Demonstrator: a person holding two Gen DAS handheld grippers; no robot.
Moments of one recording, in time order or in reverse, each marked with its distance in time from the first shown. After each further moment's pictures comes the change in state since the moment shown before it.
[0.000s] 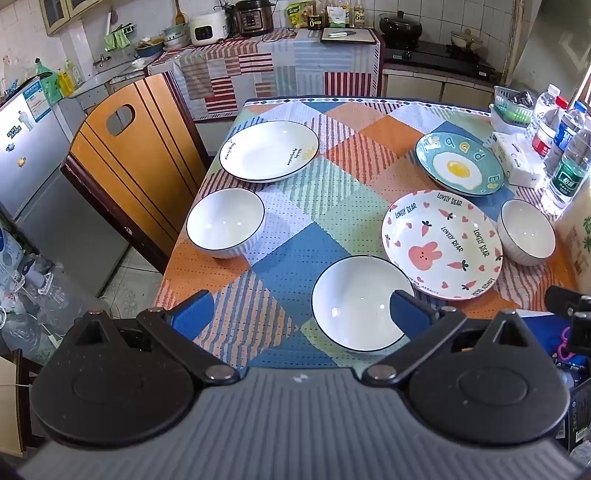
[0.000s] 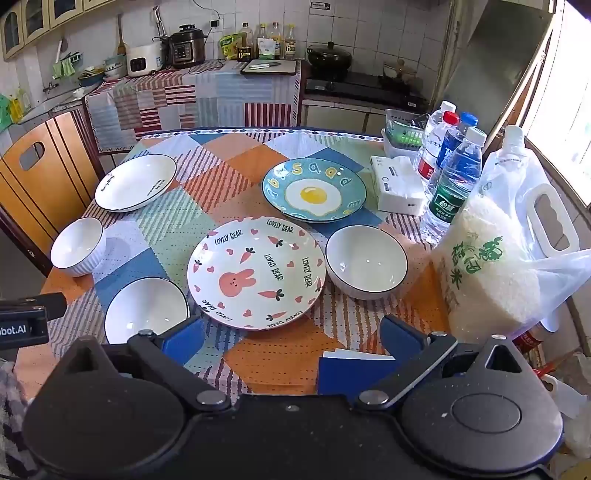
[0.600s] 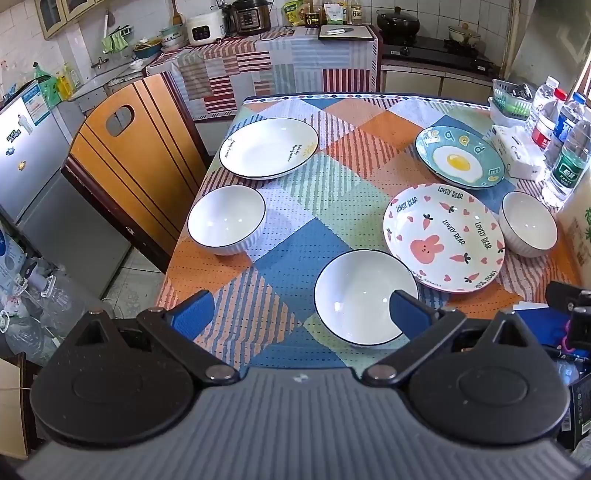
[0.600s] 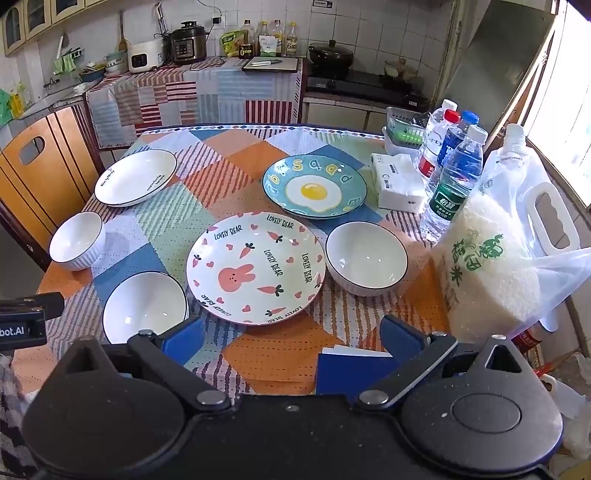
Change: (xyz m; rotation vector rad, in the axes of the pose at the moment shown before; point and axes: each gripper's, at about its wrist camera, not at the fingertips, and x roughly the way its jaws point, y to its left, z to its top) left arm 0.000 0.001 -0.003 0.013 0.009 0.008; right arm 0.002 0.001 -0.002 -0.003 0.015 -0.003
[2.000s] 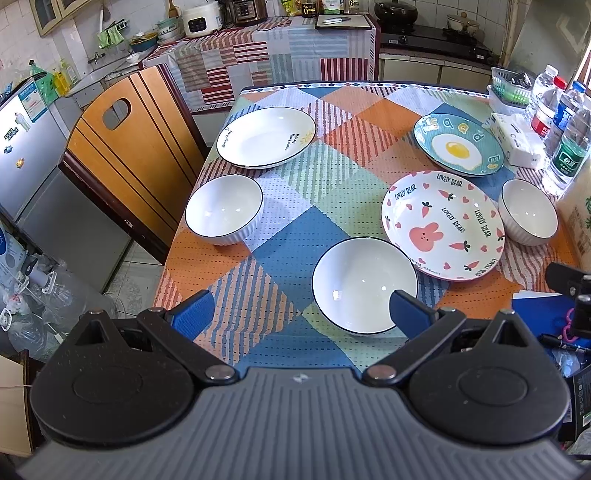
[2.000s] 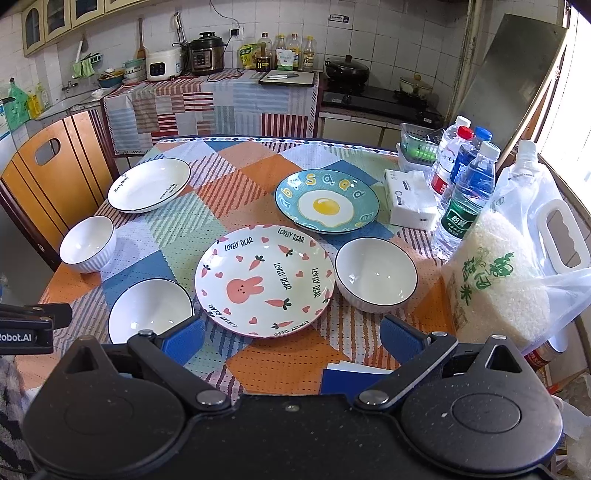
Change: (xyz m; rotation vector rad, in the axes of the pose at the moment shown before) left arm 0.003 -0.003 -0.004 0.021 0.031 -0.003; right arm 0.002 -0.004 -0.001 -0.044 -0.055 0.039
